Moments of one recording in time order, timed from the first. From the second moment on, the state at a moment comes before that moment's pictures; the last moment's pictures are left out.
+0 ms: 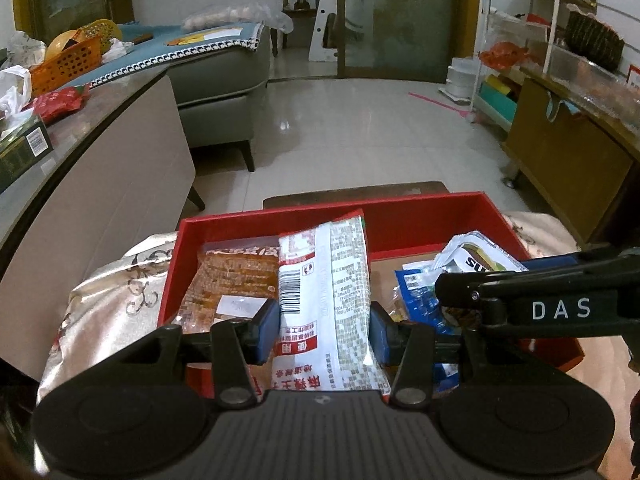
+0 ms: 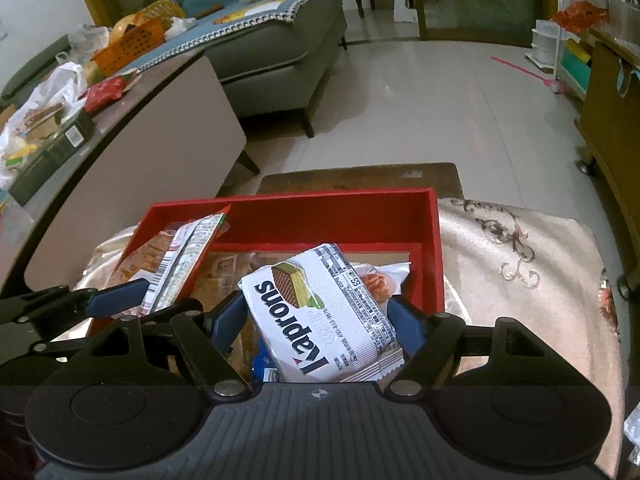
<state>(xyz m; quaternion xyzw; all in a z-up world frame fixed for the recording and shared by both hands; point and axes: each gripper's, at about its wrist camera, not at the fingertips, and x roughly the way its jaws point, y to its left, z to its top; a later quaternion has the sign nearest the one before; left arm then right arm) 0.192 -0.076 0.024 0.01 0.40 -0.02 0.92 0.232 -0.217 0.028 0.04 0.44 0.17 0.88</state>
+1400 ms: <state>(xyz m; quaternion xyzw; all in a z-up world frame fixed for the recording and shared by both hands) 0.166 -0.061 0.046 -0.02 0.39 -0.01 0.92 0.203 -0.226 0.055 0.05 0.43 0.16 0.89</state>
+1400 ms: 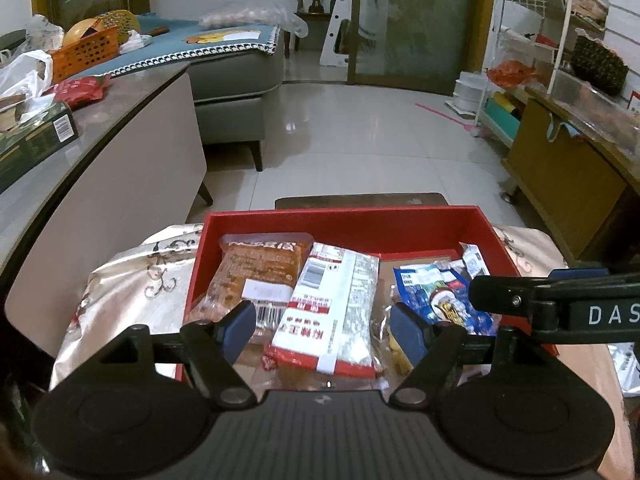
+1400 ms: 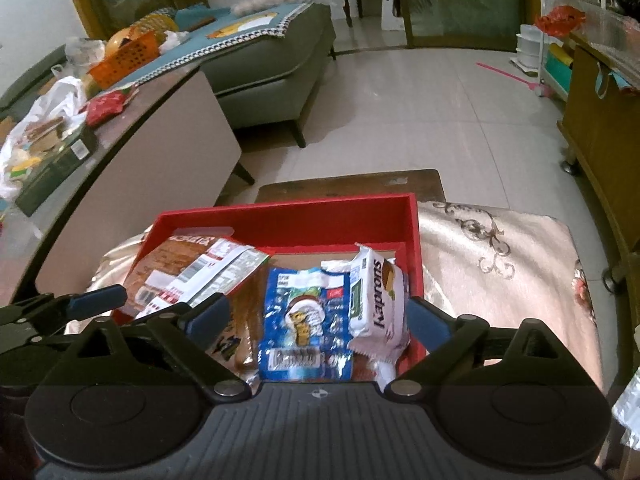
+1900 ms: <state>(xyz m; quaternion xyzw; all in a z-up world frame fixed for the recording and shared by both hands) 0.121 -0.057 0.055 -0.02 0.39 -0.02 0.92 0.156 -0.231 0.059 0.05 0.44 0.16 0.88</state>
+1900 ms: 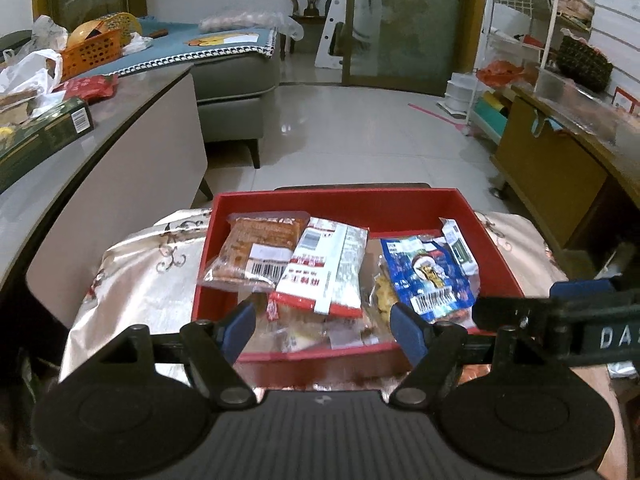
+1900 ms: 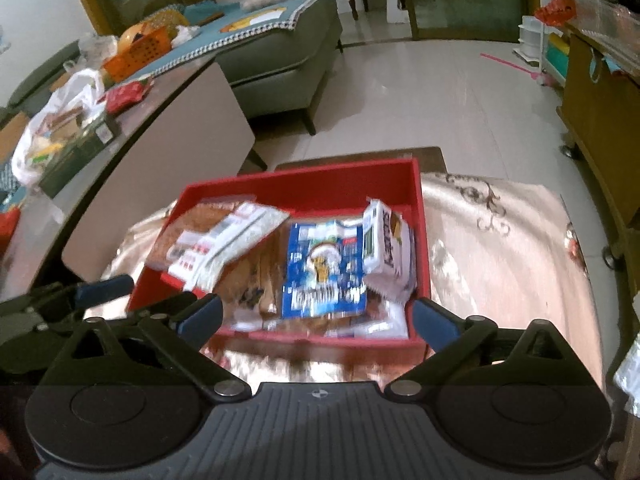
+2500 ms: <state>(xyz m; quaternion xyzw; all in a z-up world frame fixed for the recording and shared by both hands) 0.028 -0.045 0.020 0.01 0.49 -0.08 0.87 0.066 -0.250 0.031 0.04 0.50 0.15 0.85</state>
